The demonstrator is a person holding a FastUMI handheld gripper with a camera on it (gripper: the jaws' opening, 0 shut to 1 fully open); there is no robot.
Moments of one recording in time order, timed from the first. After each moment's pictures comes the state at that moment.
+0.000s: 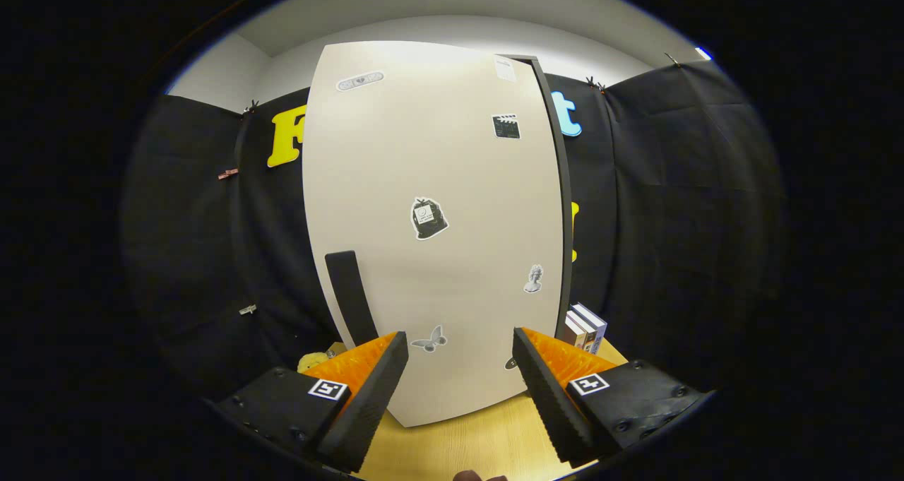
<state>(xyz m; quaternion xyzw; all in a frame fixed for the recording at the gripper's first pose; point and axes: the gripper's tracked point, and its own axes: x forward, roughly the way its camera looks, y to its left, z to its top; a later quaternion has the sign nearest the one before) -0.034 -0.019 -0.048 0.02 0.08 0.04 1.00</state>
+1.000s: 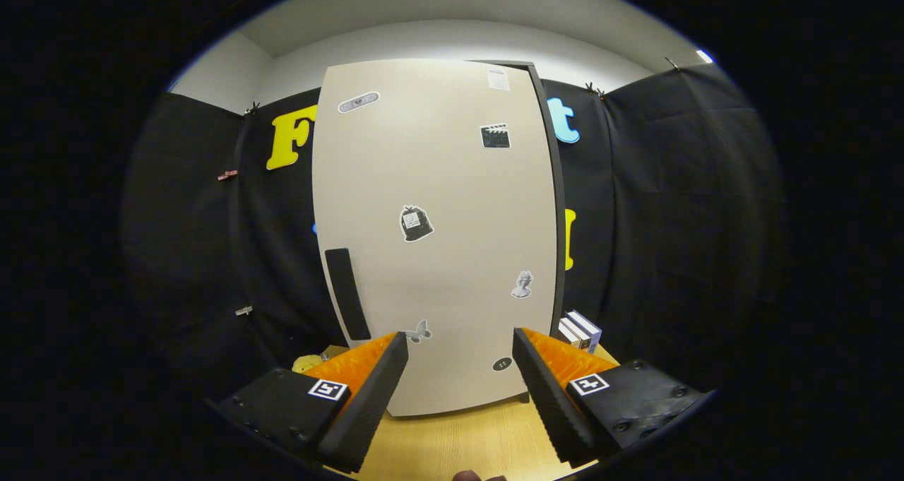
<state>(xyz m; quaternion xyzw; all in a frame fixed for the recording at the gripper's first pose) -0.028 -0.020 -0.045 0.02 0.07 0.03 1.00</state>
